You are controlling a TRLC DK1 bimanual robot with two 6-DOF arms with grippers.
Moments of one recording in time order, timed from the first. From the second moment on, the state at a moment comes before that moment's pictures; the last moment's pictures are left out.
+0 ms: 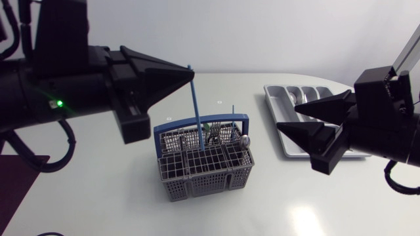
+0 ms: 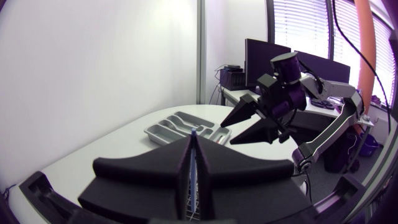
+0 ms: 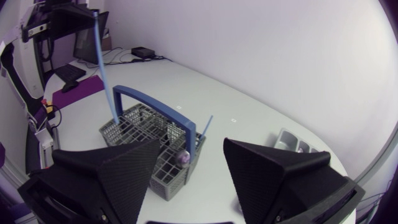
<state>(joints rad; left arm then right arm) -0.69 1.02 0.95 -0.15 0.31 0.08 0.39 0.79 0.72 -0.39 -0.28 -0.23</state>
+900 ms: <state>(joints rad) -0.67 1.40 1.20 -0.16 0.48 -0.11 0.45 1.06 0.79 -0.26 -0.52 -0.08</state>
